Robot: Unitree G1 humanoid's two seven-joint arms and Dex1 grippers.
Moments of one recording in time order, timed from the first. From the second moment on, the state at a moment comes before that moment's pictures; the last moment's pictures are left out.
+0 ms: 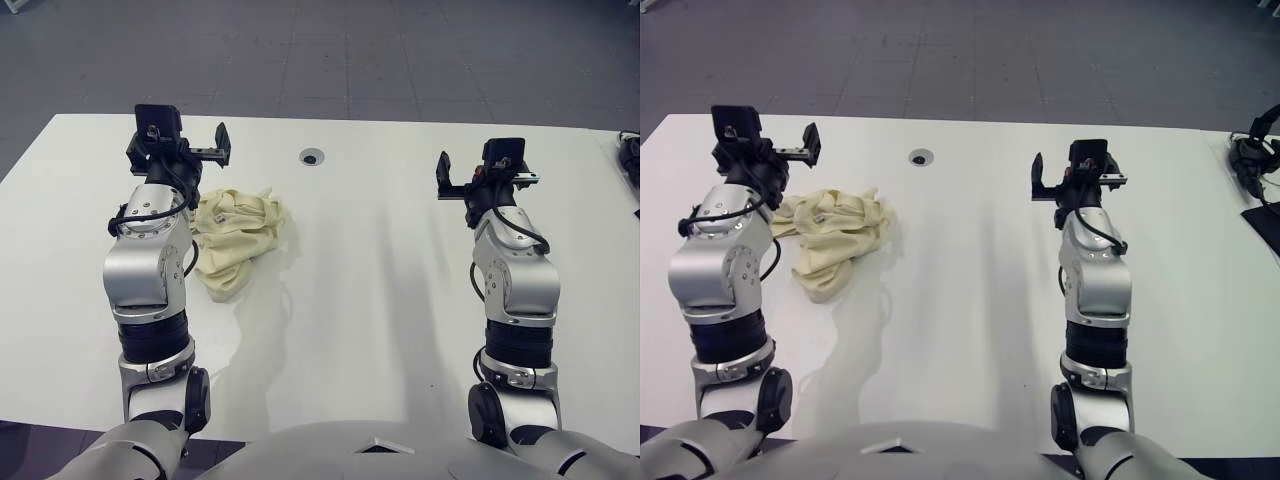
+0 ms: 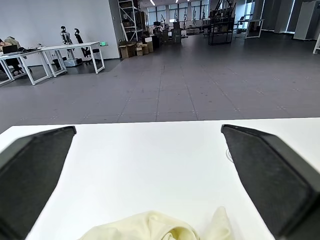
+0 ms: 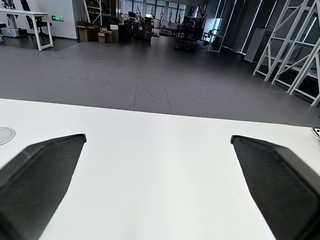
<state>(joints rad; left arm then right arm) -0.41 0.25 0.19 -0.37 -0.10 0.79 -0.01 -0.35 -0.17 -0.14 -0.23 0.02 0.67 -0.03</state>
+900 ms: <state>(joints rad) -0.41 0.29 0.19 -0.34 -0.09 0.79 -0.02 -0.35 -0.17 -0.13 -0.23 0.02 0.67 -0.03</state>
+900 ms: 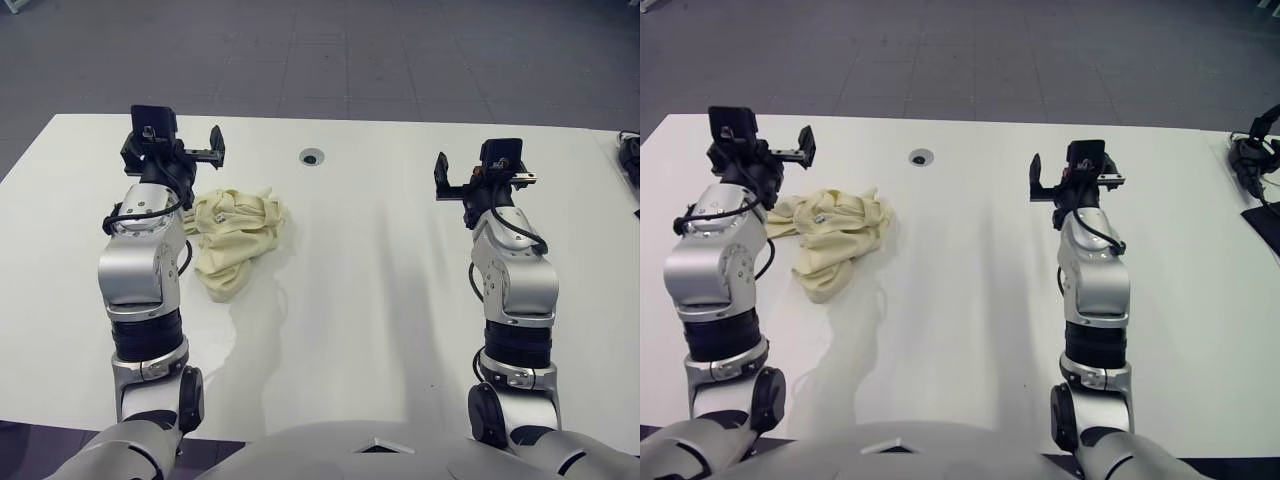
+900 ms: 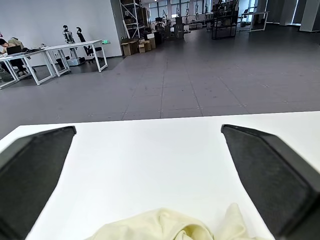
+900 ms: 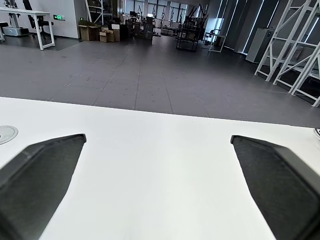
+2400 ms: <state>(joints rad) -0.32 0.19 0.09 -0.31 -0.11 0.76 -0.18 -0.16 -0.63 0.45 -0.46 -0.24 0.37 0.62</state>
